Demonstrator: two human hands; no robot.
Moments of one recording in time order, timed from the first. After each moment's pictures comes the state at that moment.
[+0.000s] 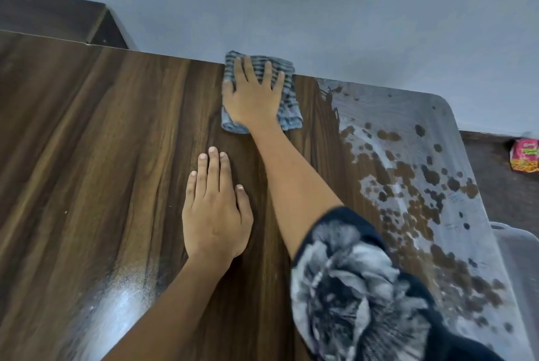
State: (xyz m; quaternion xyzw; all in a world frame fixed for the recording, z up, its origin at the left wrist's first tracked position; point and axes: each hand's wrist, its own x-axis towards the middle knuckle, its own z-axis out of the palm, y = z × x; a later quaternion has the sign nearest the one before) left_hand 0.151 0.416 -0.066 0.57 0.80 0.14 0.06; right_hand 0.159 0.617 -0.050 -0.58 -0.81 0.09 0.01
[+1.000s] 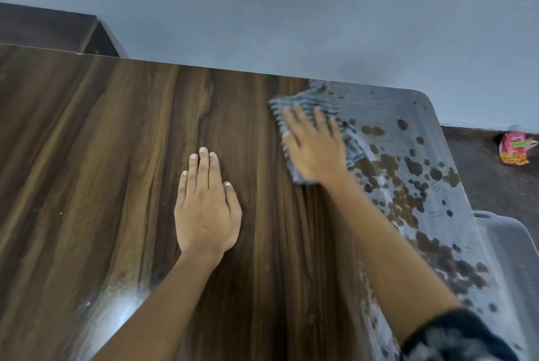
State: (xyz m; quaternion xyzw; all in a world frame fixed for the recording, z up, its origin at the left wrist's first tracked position) left_hand 0.152 0.415 -0.066 0.57 0.80 0.16 0.06; right_hand 0.308 0.559 -0.048 -0.57 -0.82 0.03 -0.04
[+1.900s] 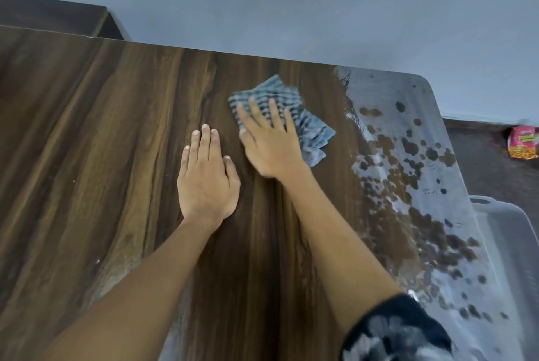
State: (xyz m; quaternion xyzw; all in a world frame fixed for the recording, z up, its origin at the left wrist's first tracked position) left_hand 0.152 0.413 -0.062 0.57 0.80 0.16 0.07; right_hand 0.251 0.507 -0.051 -0.51 -0.85 0.09 0.00
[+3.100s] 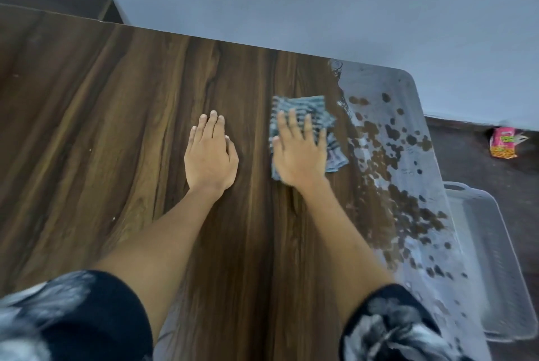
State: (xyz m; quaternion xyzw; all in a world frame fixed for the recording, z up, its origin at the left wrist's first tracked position) left_hand 0.150 0.407 -0.064 0.58 0.79 0.20 0.07; right_hand 0.303 0.457 -0.045 -0.60 -0.79 0.08 -0.04
